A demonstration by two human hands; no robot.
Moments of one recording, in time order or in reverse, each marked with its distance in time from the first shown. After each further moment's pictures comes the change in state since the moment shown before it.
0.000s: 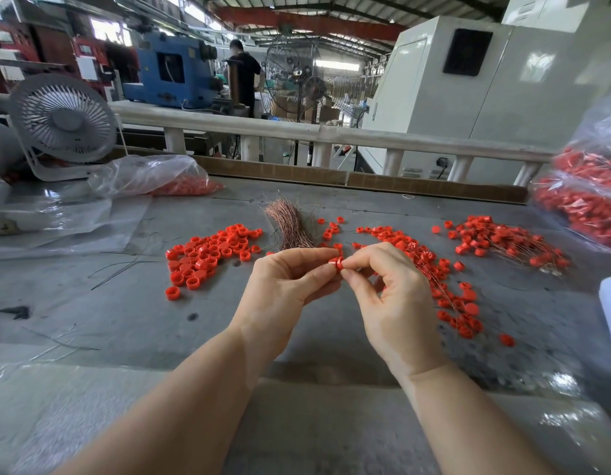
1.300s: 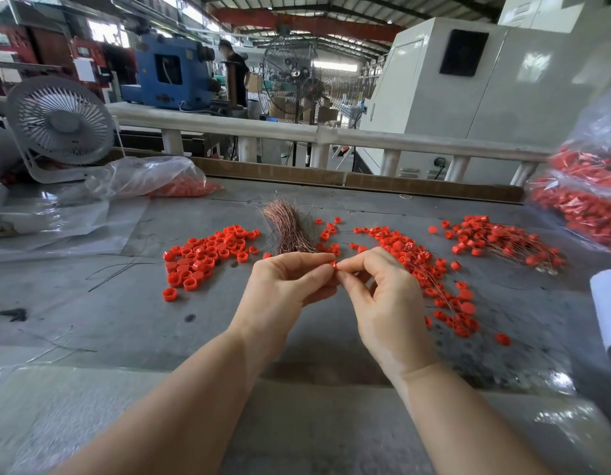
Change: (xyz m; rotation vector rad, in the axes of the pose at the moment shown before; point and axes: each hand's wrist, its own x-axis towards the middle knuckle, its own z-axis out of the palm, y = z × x) left_hand -0.001 0.000 0.001 0.077 0.040 -0.012; right_hand -0.003 0.001 0.006 0.034 -0.019 0.113
